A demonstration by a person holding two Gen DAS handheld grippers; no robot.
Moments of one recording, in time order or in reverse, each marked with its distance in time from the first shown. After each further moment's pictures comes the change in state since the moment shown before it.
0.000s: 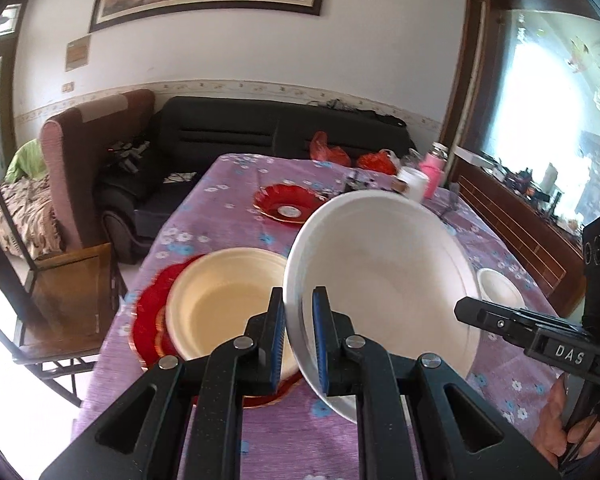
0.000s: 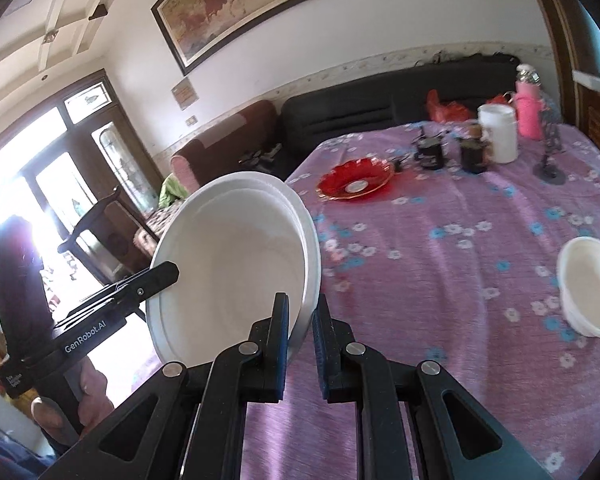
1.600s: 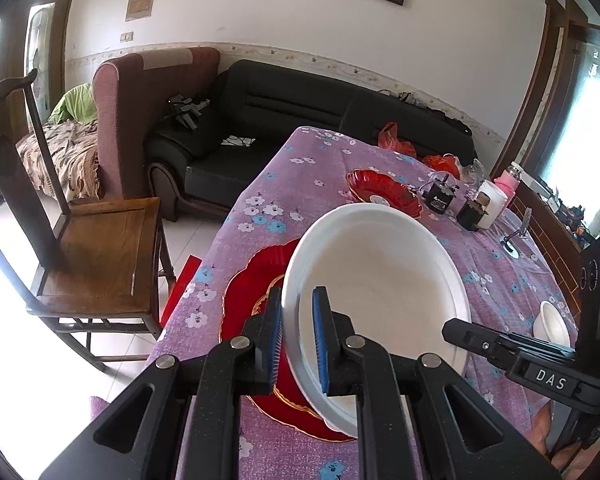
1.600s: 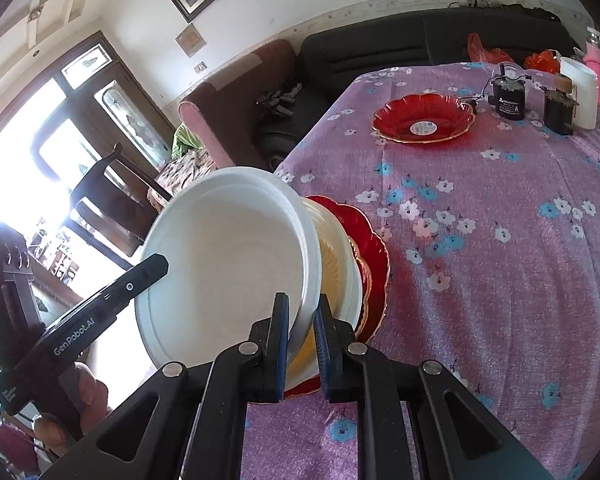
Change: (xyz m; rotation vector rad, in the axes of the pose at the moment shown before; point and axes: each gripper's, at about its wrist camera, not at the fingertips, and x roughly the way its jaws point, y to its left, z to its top) left arm 0.042 0.097 0.000 -0.177 0.078 0.134; right arm 0.135 0.035 0.014 -0.007 0.204 0.025
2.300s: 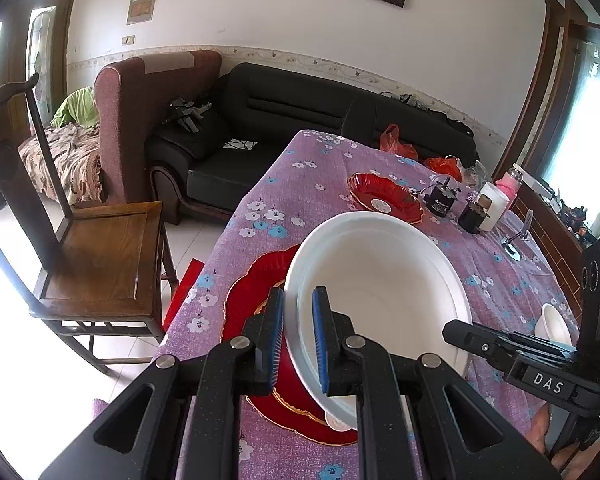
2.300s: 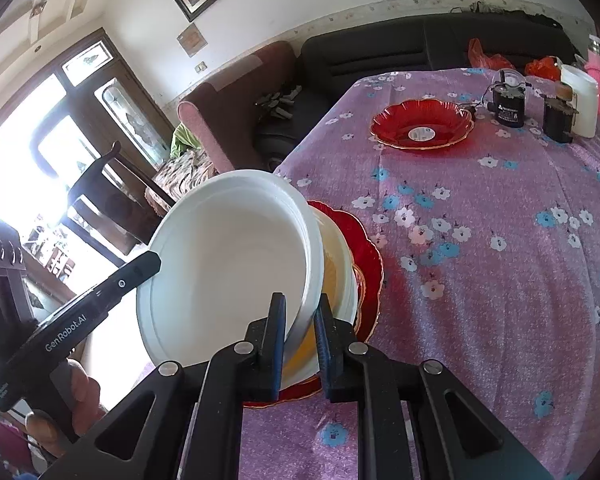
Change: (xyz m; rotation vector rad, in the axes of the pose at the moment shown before) left arm 0.002 -0.001 0.001 0.001 -0.002 0.007; right arm -0.001 0.002 0.002 -0.040 -0.004 -0.023
